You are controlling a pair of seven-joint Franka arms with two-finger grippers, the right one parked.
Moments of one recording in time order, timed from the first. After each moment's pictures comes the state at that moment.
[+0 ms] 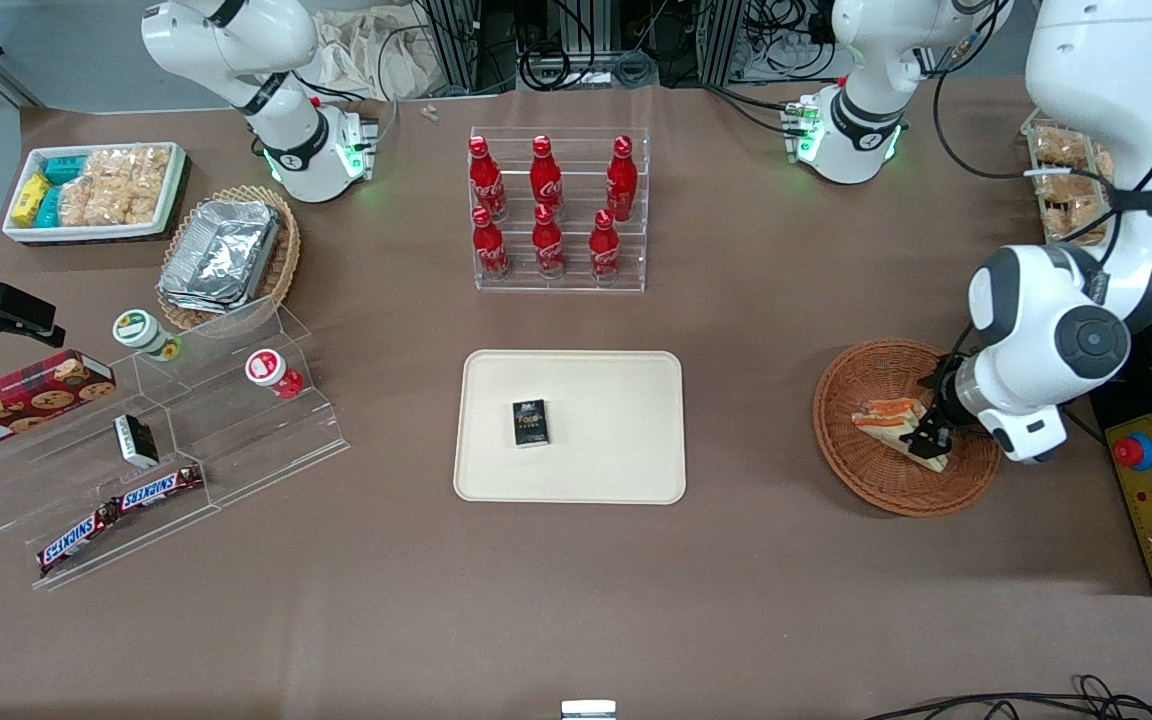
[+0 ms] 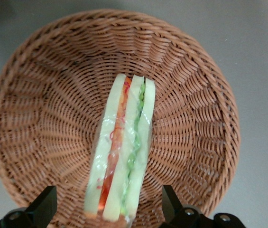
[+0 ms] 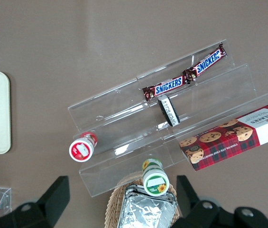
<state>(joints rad) 0.04 0.35 -0.08 -2.02 0.04 2.31 -1.22</state>
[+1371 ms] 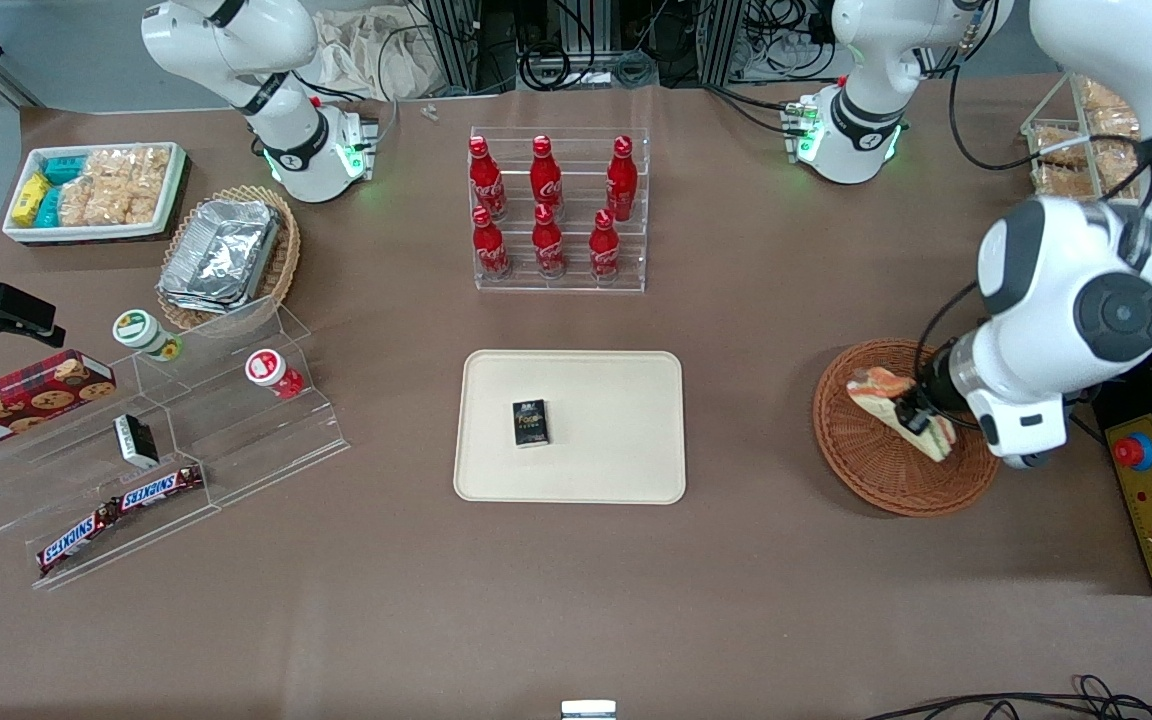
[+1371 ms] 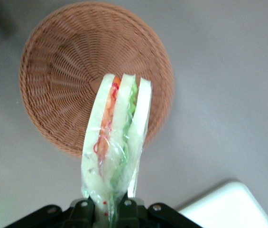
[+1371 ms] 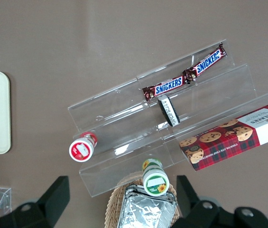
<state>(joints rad) 0.03 0.27 -0.27 -1.64 0.05 1.79 -1.04</state>
